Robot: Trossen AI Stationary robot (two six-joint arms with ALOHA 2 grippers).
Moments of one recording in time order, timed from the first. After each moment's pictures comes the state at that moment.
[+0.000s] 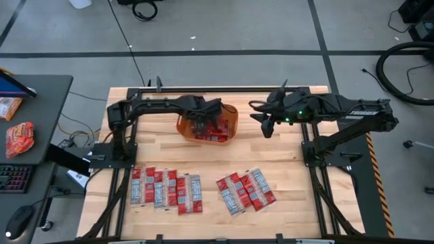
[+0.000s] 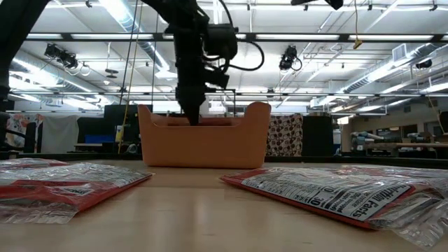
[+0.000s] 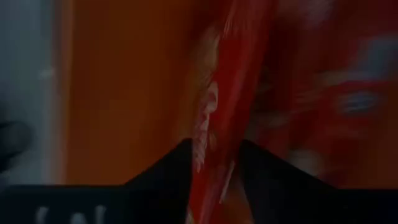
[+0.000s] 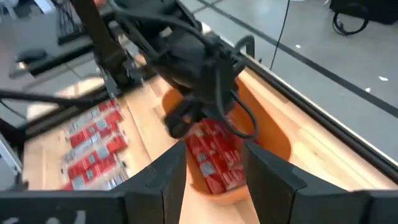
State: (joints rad) left arm 0.27 1.92 1.51 -0.93 -0.32 0.20; right arm 0.05 1.12 1.33 -0.75 0.37 0.45
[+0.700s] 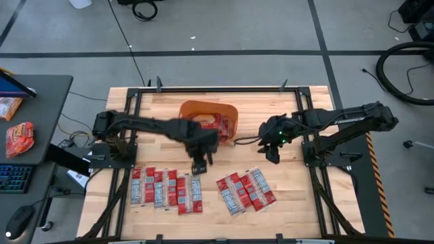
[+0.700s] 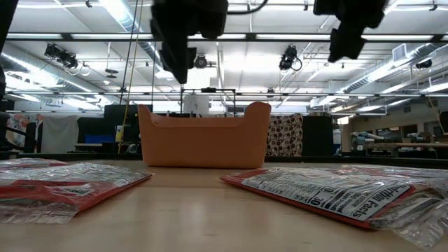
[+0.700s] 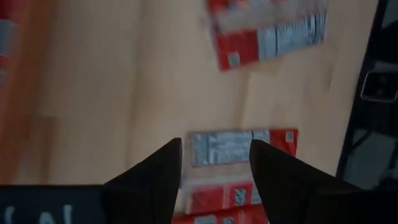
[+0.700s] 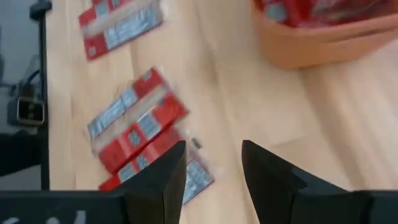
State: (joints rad) left arm -0.05 1.77 1.51 -0.99 0.24 -0.26; right arm 0.07 1.12 0.99 -0.79 -0.08 0.39
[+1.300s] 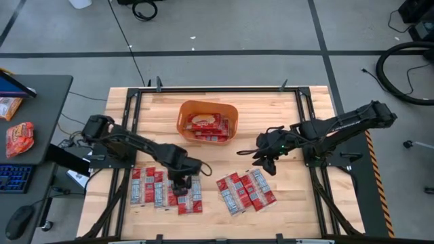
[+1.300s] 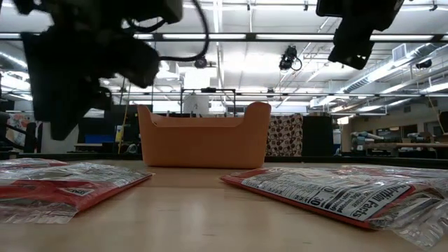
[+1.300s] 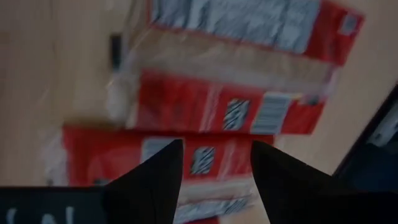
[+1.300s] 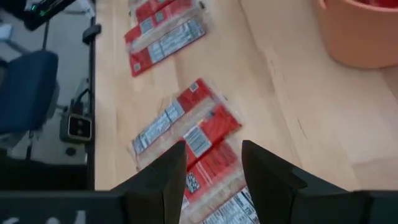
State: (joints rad) left arm -0.27 1.68 1.06 -0.81 0.33 -0.60; right arm 0.21 1.13 0.84 -0.49 -0.06 0.59
